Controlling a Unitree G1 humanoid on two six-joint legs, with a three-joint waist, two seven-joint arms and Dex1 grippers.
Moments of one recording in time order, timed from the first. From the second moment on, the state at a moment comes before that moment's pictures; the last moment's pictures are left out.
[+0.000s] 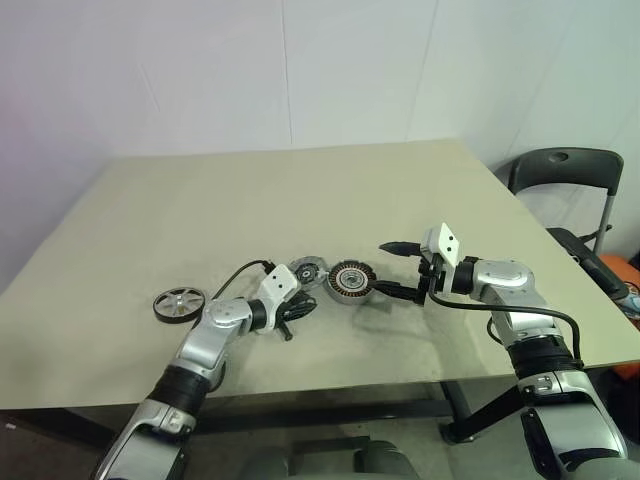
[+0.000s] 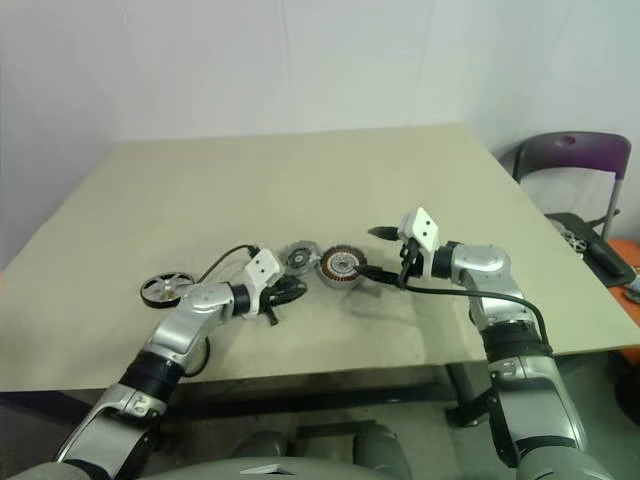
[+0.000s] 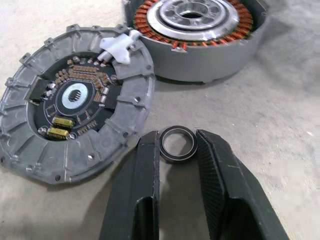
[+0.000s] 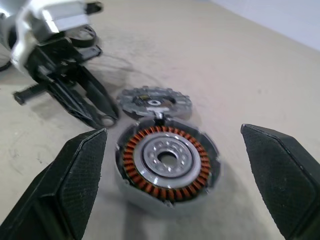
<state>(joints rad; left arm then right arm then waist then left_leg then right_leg) -0.32 0.35 -0.25 0.19 -0.08 0.30 -0.79 -0.53 -0.53 0.05 0.45 0.25 0.02 1.19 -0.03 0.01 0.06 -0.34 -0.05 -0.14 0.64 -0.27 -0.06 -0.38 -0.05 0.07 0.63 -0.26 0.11</state>
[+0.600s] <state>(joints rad) 0.00 0.52 -0.03 -0.16 -0.25 0.51 -0.77 -0.55 -0.51 0.06 0.45 0.25 0.02 1.21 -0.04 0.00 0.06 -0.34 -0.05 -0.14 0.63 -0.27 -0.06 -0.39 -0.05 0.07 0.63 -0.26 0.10</state>
